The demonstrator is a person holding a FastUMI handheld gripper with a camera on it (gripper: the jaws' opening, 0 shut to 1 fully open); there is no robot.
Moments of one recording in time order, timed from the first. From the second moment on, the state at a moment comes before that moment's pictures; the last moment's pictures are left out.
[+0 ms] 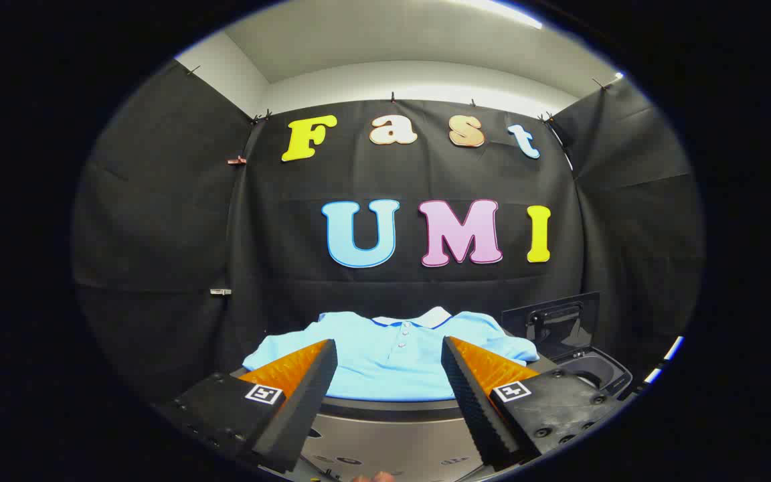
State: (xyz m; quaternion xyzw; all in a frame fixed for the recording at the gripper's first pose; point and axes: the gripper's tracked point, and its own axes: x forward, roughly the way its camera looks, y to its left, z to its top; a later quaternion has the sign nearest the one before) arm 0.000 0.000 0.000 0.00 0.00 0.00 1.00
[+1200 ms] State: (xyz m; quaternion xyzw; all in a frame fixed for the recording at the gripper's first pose) arm -0.002 0.000 -0.005 0.00 0.01 0.00 1.00
